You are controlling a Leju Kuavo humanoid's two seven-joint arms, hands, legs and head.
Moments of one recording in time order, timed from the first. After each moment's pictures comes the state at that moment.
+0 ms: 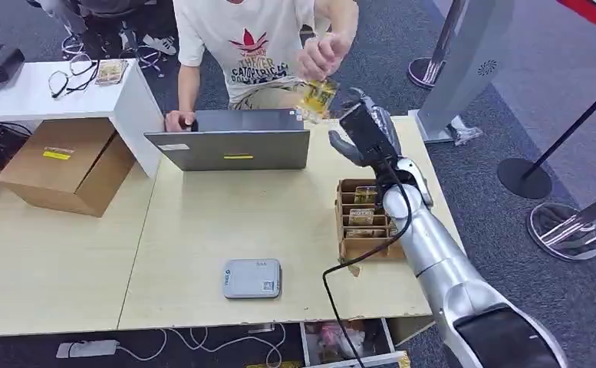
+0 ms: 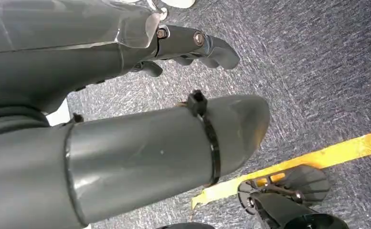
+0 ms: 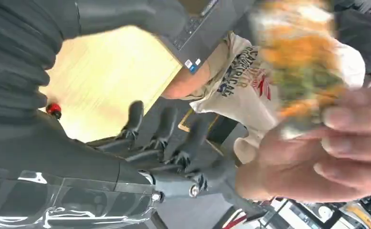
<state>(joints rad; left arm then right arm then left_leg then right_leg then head) -0.07 -0.14 0.45 -0.19 -0.97 0.28 0.02 -0.74 -0.05 0.34 -0.89 0.38 -0.23 -0.29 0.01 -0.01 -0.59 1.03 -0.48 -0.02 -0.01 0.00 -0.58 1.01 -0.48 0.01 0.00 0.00</state>
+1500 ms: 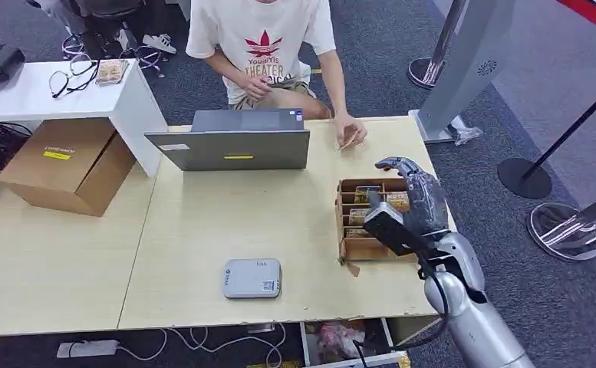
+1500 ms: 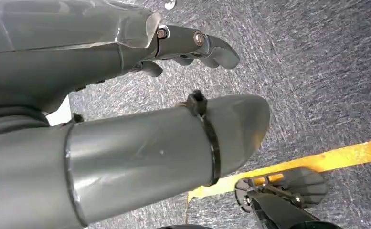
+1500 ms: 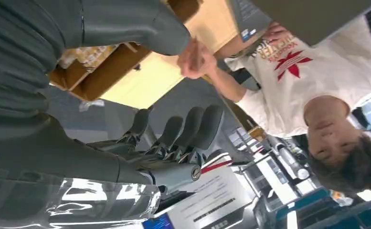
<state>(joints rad) -0.04 -0.14 0.48 -0.19 -0.92 0.30 -0.01 -0.23 -0.28 0.32 -1.47 0.66 -0.32 -0.25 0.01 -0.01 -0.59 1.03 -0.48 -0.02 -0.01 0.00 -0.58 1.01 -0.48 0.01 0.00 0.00</state>
